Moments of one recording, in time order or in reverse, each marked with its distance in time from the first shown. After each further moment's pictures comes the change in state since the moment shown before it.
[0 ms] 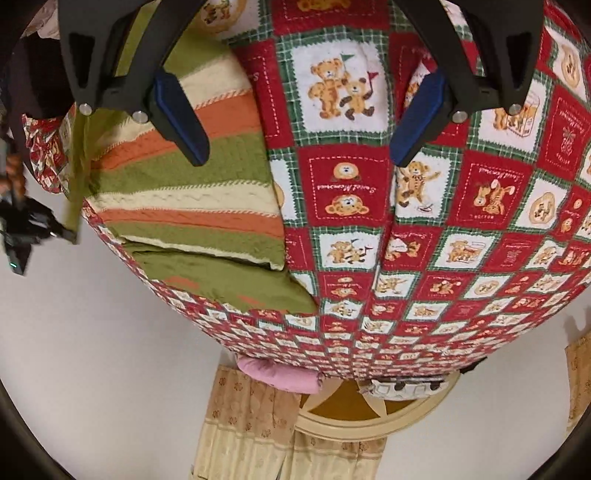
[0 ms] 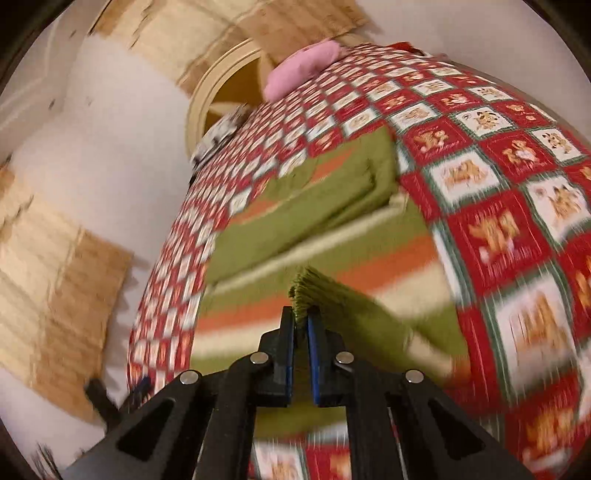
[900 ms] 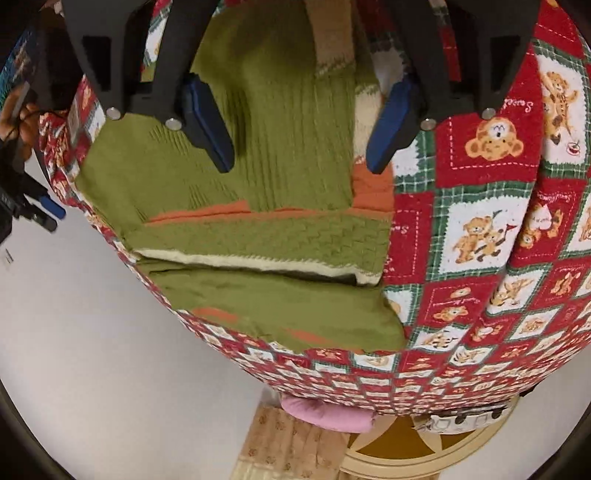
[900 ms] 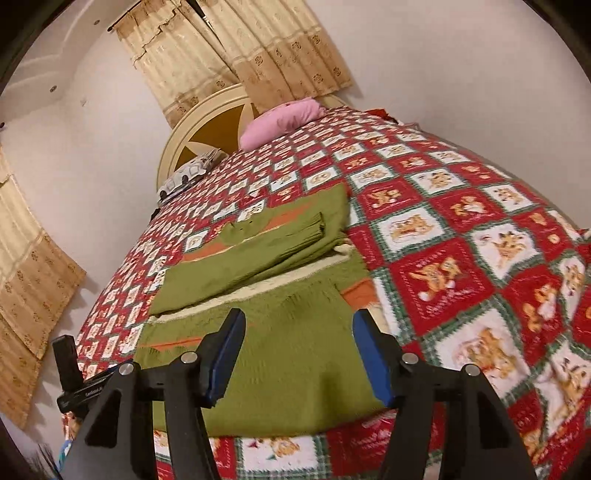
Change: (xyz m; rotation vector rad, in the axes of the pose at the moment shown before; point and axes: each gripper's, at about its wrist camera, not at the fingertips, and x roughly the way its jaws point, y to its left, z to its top) left arm 0.110 -0.054 0.035 0.038 0.137 -0.179; right arm -0.024 -0.013 -0.030 -0.141 -0.242 -0.203
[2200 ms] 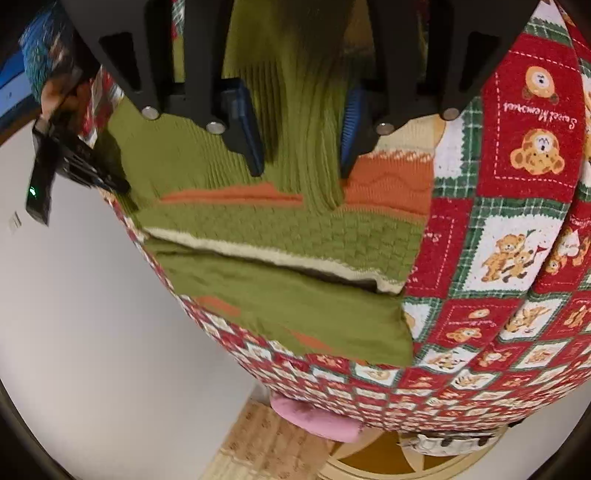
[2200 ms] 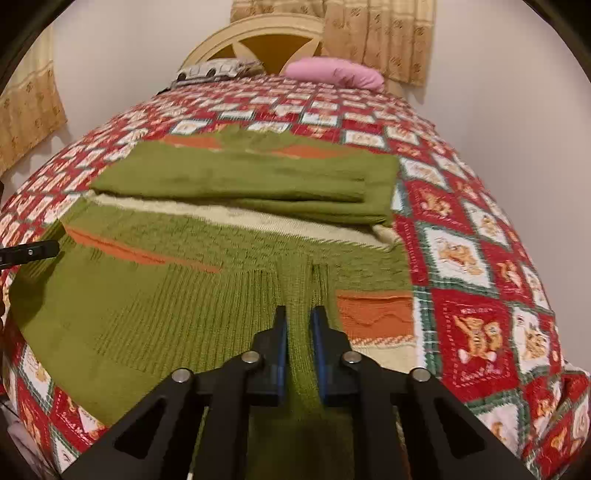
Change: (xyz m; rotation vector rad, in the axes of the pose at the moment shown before) left arm 0.017 -0.009 0.007 -0.125 0.004 -0.041; right arm 0.094 0.044 -0.018 -0.508 0.186 -0.181
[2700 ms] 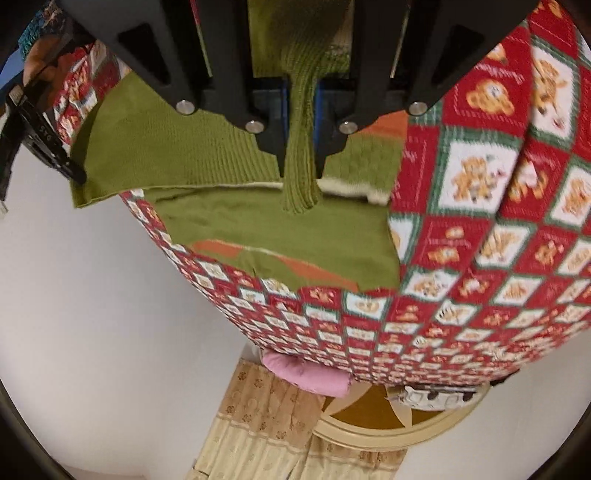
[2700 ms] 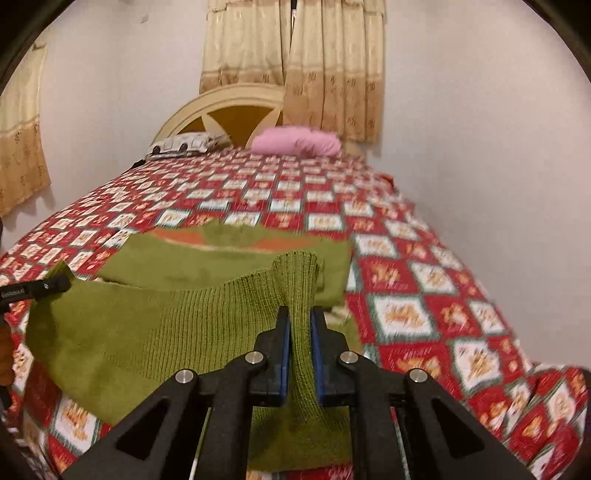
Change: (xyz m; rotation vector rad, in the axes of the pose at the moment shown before) left arm -0.037 -0.022 0.039 0.030 -0.166 0.091; right arm -0.079 0.011 0.032 0.085 -0.274 -0.127
